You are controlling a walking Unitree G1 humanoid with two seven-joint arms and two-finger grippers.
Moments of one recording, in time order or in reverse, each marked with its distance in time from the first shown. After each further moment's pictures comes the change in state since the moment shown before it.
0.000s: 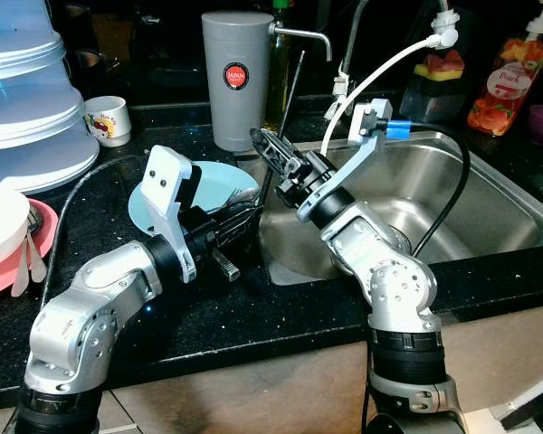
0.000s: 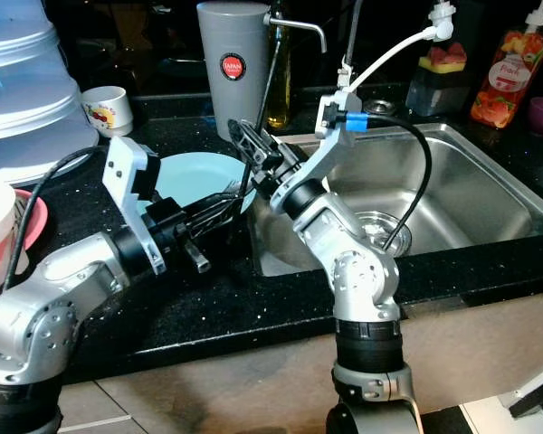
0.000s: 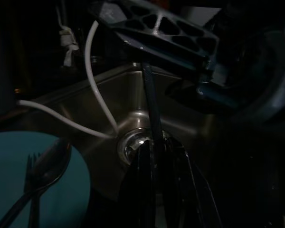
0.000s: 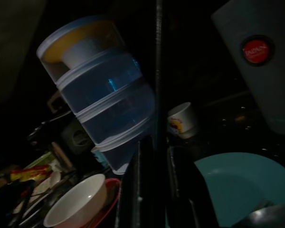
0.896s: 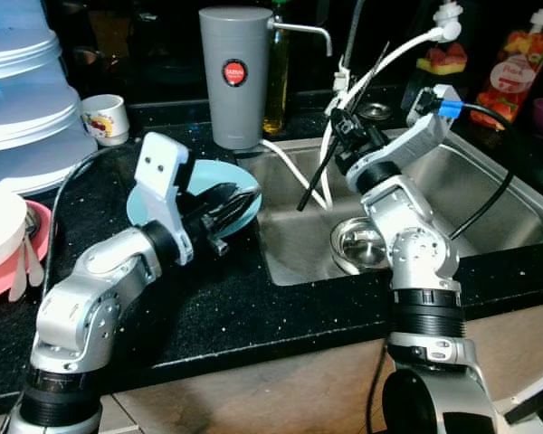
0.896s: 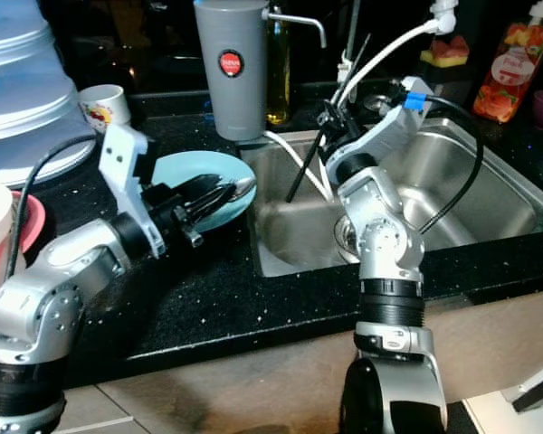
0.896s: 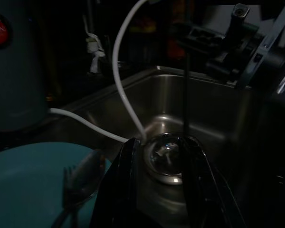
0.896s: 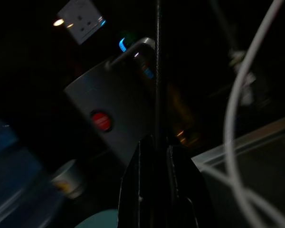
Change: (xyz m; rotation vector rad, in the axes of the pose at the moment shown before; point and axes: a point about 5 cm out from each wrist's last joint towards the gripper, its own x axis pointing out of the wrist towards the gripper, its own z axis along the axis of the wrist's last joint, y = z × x) left arm 0.009 0.015 0.009 0.074 -0.039 0.080; right arm -0.003 -0.075 0.058 -0.198 -0.211 -0.400
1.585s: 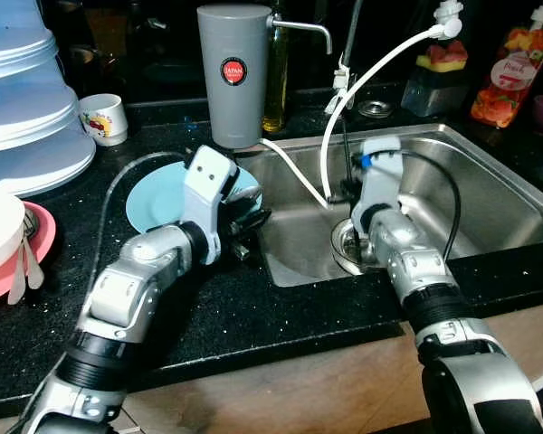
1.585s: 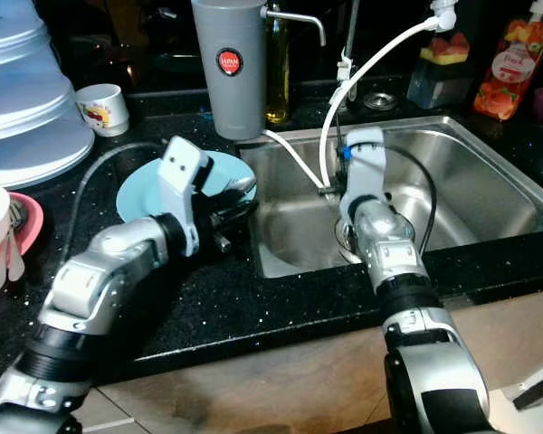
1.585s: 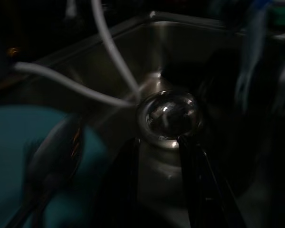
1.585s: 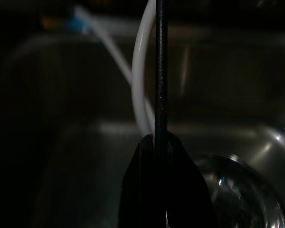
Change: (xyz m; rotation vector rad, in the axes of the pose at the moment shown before) left arm 0.044 -0.001 -0.043 -0.002 0.196 -0.065; right arm -0.022 -0.069 -0.078 -0.720 0.487 -0.087
